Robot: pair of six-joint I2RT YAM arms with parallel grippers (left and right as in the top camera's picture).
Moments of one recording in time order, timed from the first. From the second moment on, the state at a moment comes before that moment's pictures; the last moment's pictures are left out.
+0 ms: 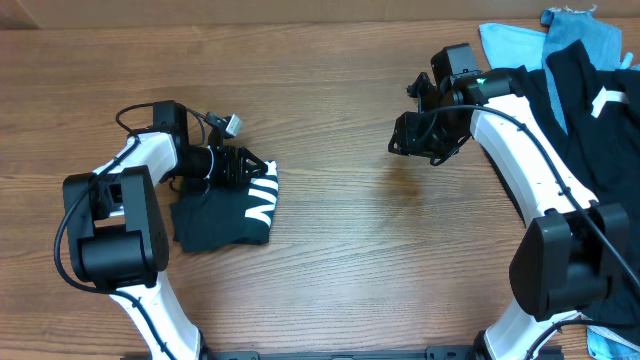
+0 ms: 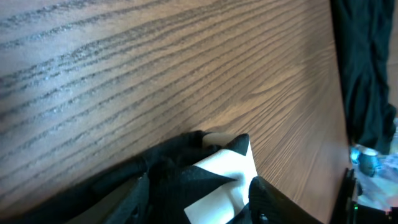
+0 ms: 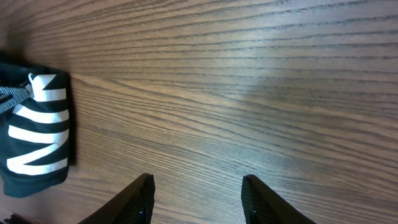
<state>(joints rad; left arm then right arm) 0.11 2.07 1.24 -0.65 0.87 0.25 0.19 1.87 1.57 -1.08 -0.35 0.17</state>
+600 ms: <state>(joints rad) 0.21 1.98 1.66 -1.04 0.47 0.35 0.19 1.87 1.57 -1.12 -0.37 0.15</state>
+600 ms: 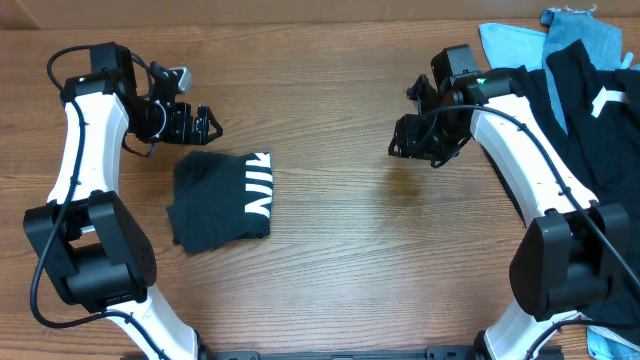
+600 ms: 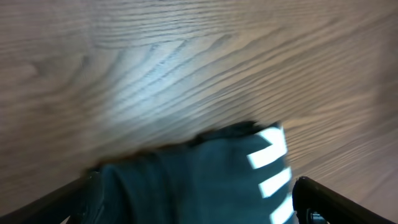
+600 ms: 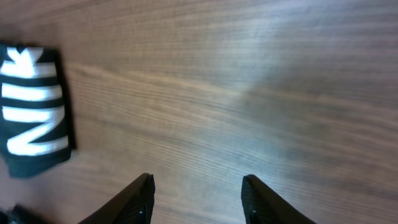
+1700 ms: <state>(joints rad) 0.18 2.26 1.66 -1.41 0.43 0.39 0.22 1.87 1.57 -1.27 -0.46 0.06</state>
